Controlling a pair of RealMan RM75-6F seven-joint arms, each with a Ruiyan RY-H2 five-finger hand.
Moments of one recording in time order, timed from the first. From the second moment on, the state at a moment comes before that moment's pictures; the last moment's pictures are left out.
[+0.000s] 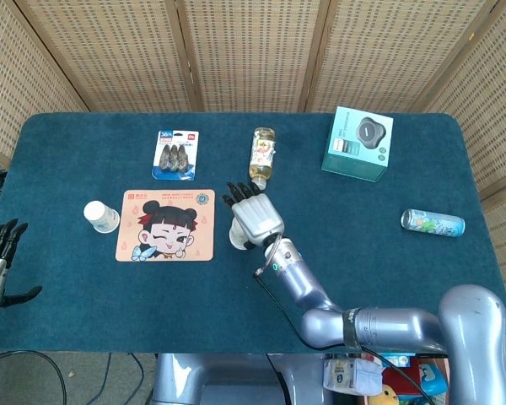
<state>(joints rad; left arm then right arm) -0.13 -1.06 -0.06 -1.67 1.41 1.39 0.07 1.16 -1.59 0.34 -1.61 -0.53 0.97 -0.79</state>
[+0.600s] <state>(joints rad) -0.20 -1.13 -0.10 -1.55 1.41 1.34 0.00 0.80 -1.40 0.07 -1.72 -1.22 1.28 -0.43</state>
